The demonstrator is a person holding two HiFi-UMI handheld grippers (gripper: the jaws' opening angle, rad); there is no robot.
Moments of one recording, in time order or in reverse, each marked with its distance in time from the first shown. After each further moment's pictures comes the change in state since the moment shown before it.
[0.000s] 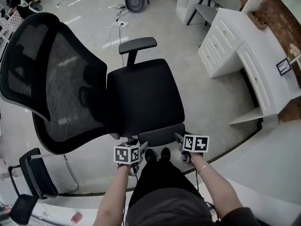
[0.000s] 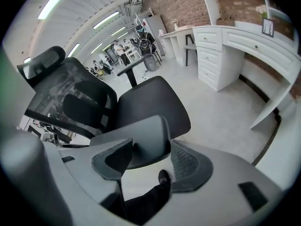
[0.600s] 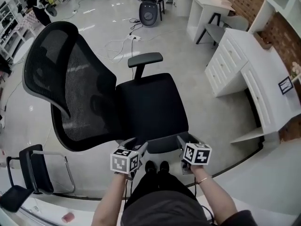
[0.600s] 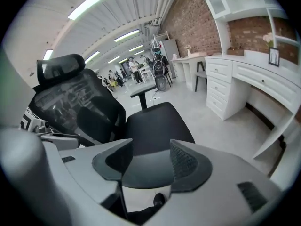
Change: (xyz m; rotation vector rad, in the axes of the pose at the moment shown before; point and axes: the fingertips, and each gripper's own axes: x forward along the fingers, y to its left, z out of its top) left arm -0.077 -0.044 0.072 0.166 -0.260 0.077; right arm -0.057 0.039 0.065 -0.158 -0.243 0.033
